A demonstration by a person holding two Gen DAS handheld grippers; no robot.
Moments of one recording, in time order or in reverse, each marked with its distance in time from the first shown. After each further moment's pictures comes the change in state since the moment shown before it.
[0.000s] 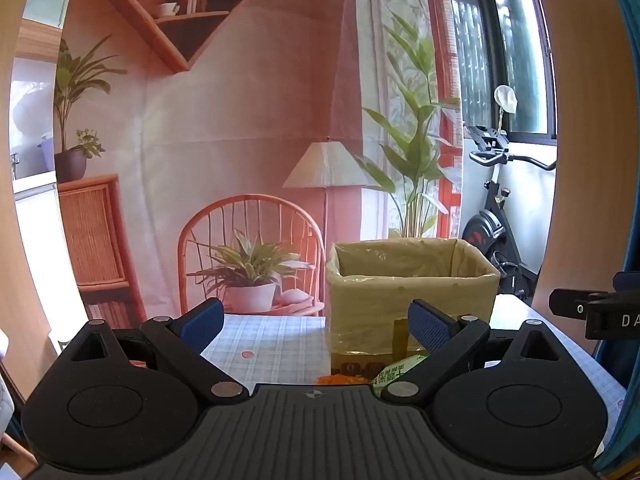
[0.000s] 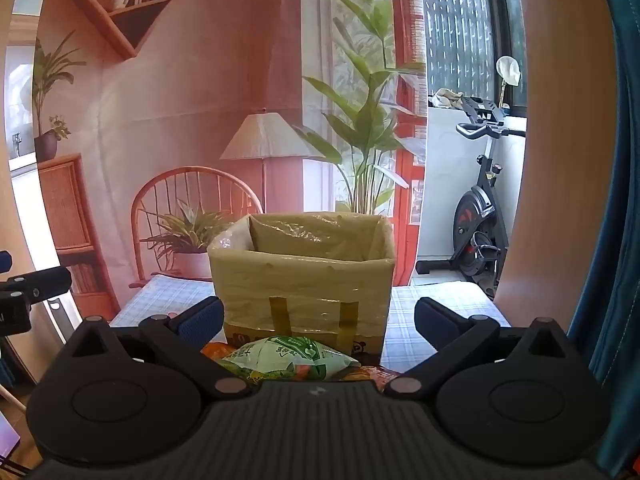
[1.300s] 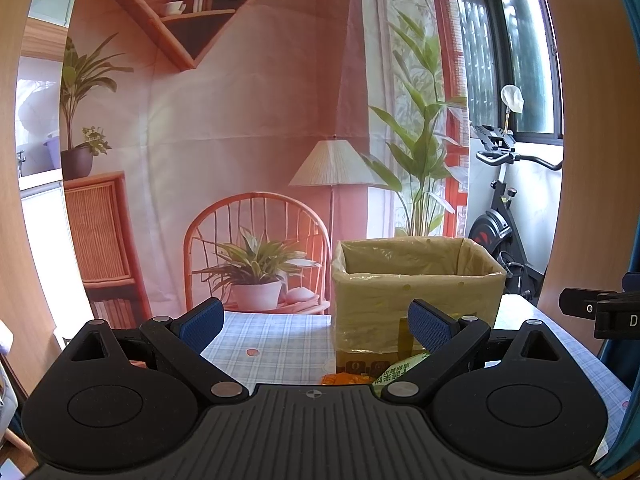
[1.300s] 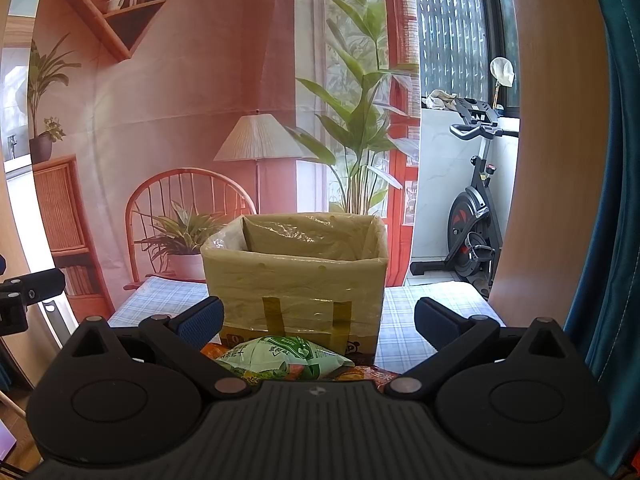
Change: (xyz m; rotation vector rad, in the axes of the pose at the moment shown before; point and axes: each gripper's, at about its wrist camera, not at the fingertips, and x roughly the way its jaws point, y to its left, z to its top) left arm 0.000 -0.002 -0.003 0.004 0.004 0.023; right arm -0.003 -0.005 -0.002 0.011 -0.009 -0.010
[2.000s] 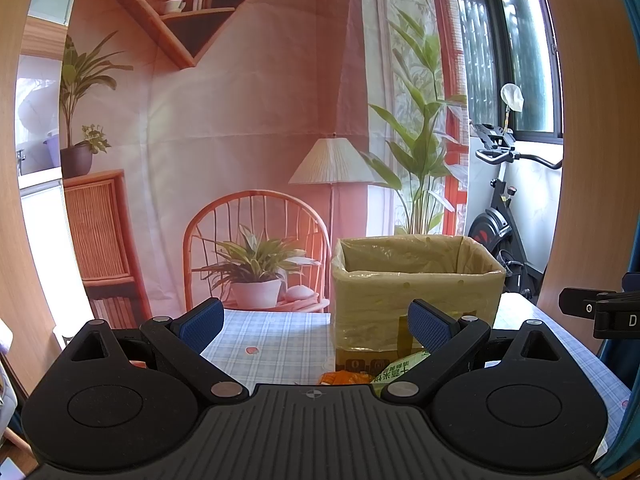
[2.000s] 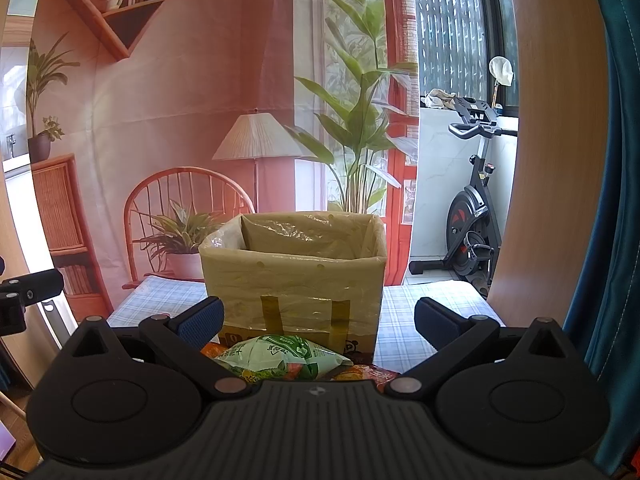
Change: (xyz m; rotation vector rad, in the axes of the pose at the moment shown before) left arm 0.000 0.000 0.000 -0.001 0.003 -0.001; right arm 0.000 -0.001 -0.001 -0.002 0.000 -0.001
